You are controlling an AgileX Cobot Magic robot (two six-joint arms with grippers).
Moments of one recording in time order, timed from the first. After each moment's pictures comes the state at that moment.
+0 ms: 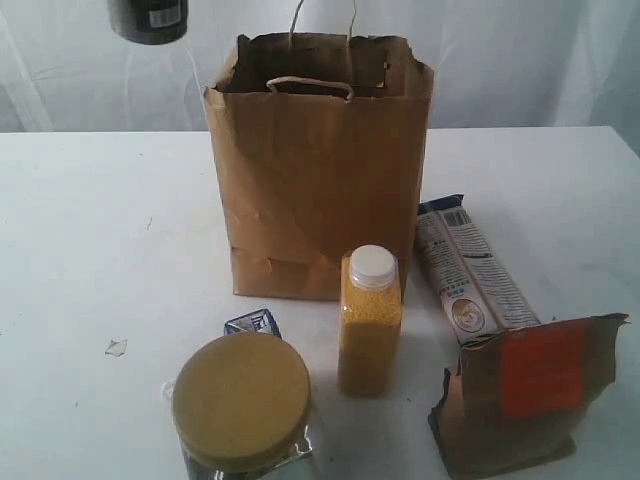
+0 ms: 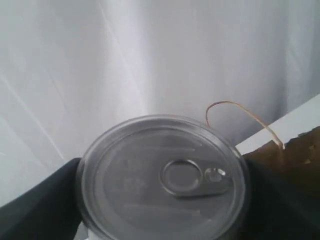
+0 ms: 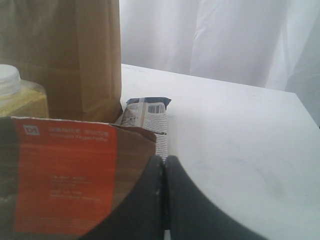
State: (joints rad) left arm -0.36 1.48 -1.46 -0.68 0.26 0.89; right arm 0.17 0.01 -0.01 0.10 0.23 -0.24
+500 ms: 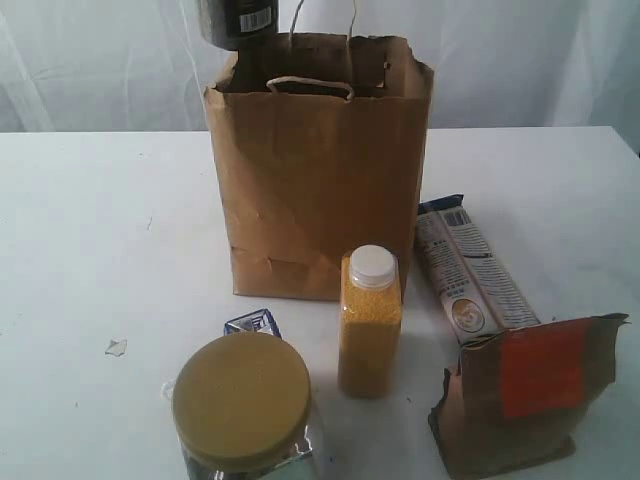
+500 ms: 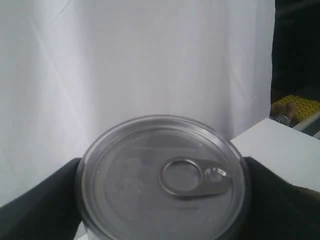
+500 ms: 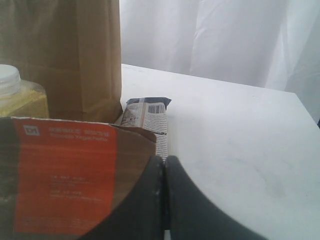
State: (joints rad) left arm -0.53 1.50 -1.46 -0.72 0.18 0.85; right arm 0.17 0.01 -0.01 0.10 0.23 -0.24
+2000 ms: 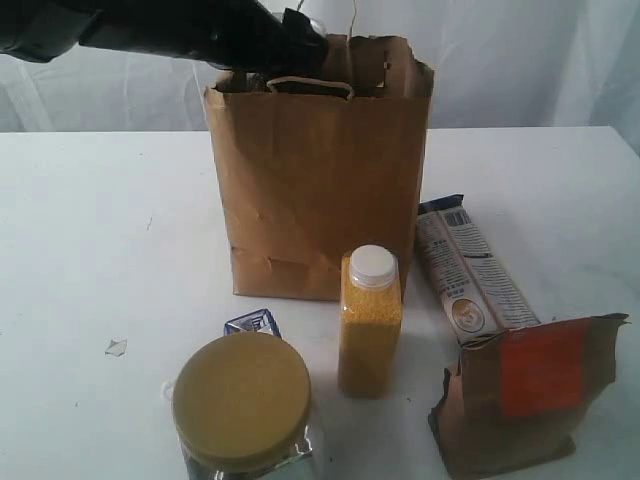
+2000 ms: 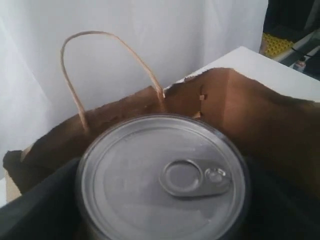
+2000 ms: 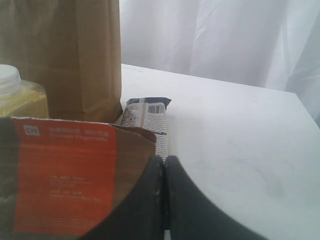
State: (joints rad) left arm -0.56 1.68 -1.46 -0.71 0.27 0.78; right arm 0.17 0.01 -0.01 0.10 0.23 -0.24
